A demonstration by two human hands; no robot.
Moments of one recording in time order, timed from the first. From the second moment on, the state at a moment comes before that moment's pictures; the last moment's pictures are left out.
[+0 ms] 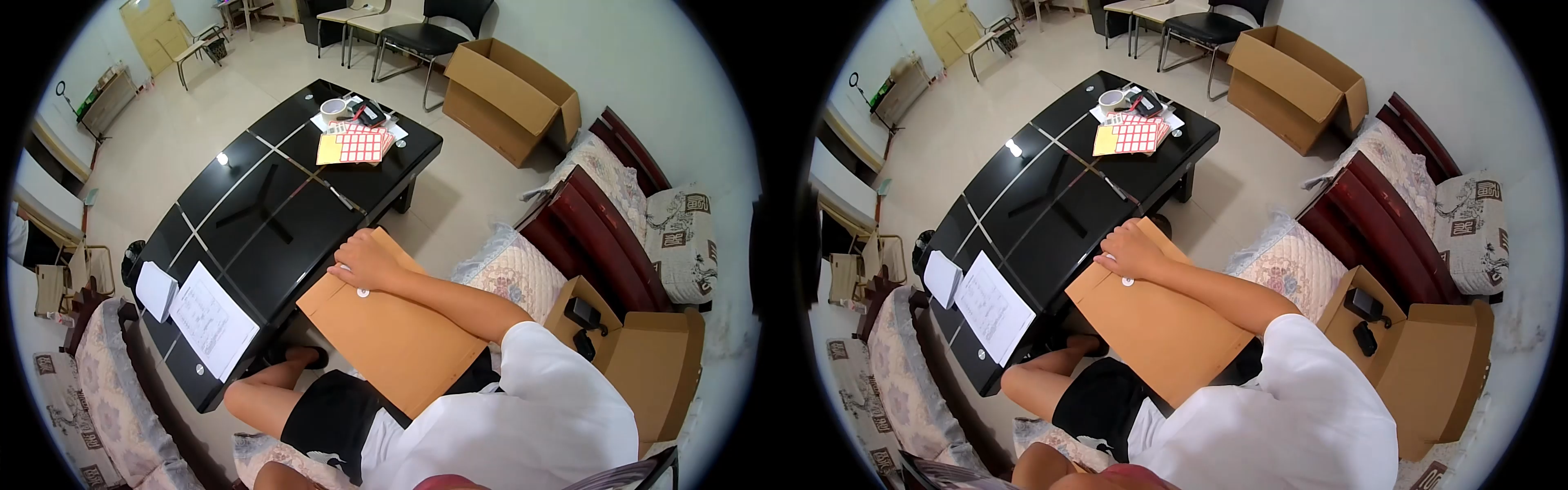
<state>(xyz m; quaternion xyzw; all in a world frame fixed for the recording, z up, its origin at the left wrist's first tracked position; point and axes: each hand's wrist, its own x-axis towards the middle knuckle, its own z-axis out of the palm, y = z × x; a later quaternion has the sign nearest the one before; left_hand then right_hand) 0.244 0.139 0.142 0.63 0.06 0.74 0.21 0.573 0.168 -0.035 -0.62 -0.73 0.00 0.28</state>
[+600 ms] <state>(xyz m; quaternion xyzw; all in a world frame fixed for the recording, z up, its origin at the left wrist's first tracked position) 0.315 0.126 0.065 0.72 0.28 0.58 0.26 0.574 0.167 -0.031 -0.60 -0.73 -0.01 0.31</state>
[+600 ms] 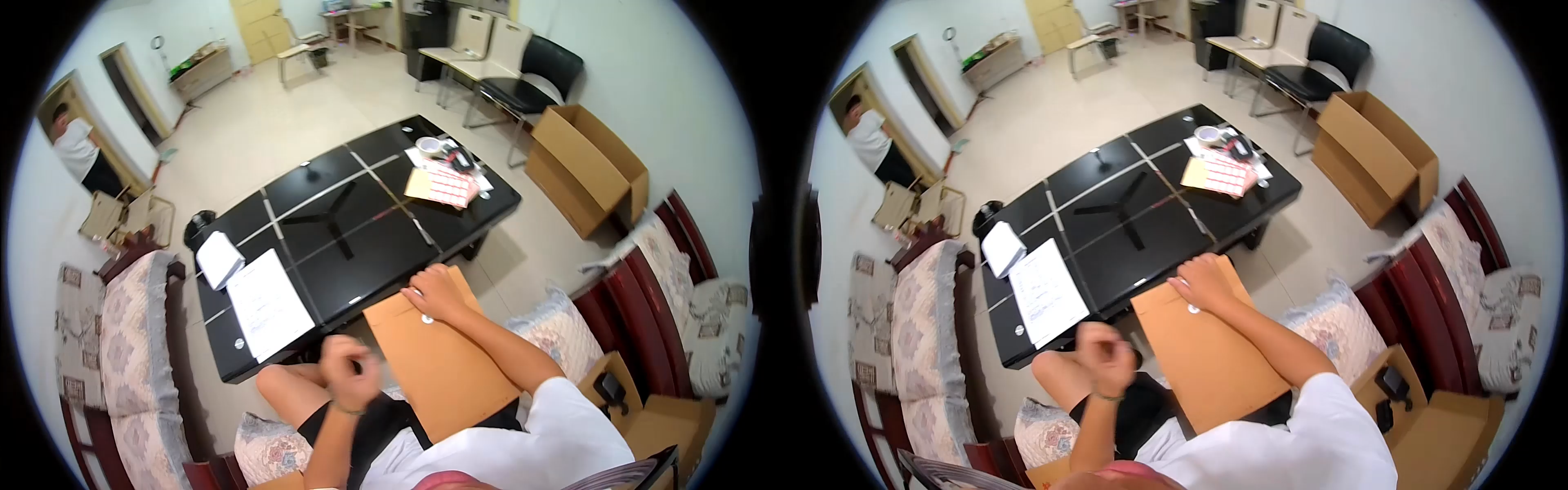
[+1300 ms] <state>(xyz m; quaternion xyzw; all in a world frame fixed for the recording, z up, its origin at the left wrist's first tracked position) 0.318 0.138 -0.087 0.70 0.42 0.48 0.31 0.566 0.171 -0.029 -0.61 -0.73 0.01 0.32</state>
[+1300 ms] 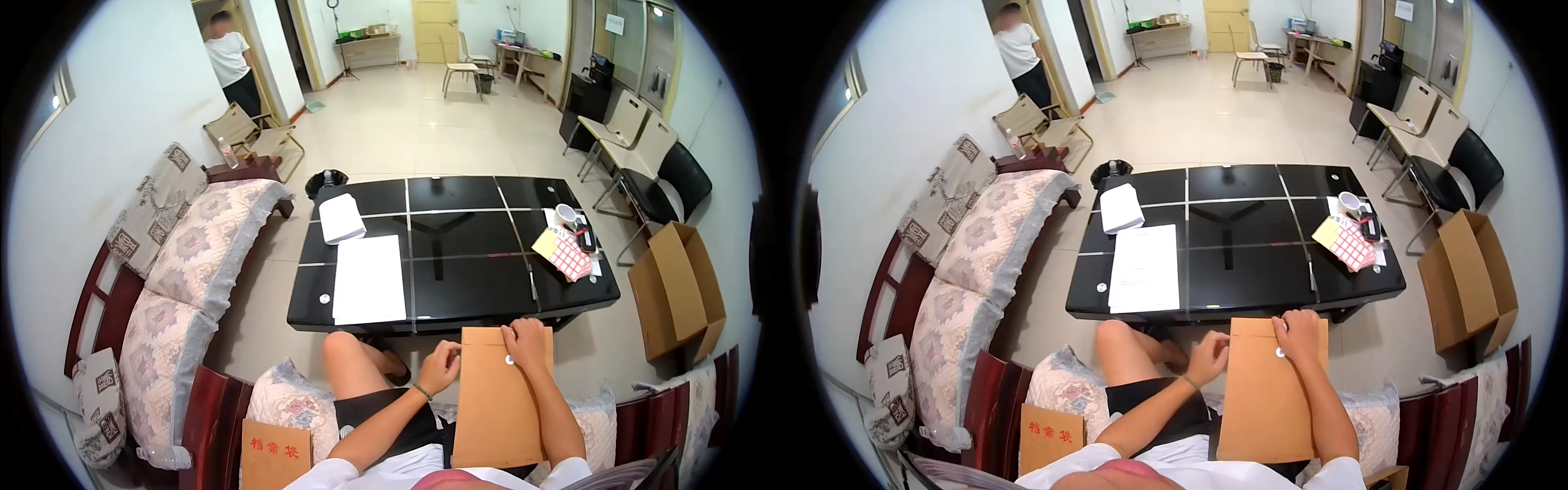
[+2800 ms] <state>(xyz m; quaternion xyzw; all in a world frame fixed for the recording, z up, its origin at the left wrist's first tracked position) 0.318 0.139 -0.091 0.70 0.42 0.43 0.38 0.566 0.169 -0.031 -0.60 -0.73 -0.01 0.32</state>
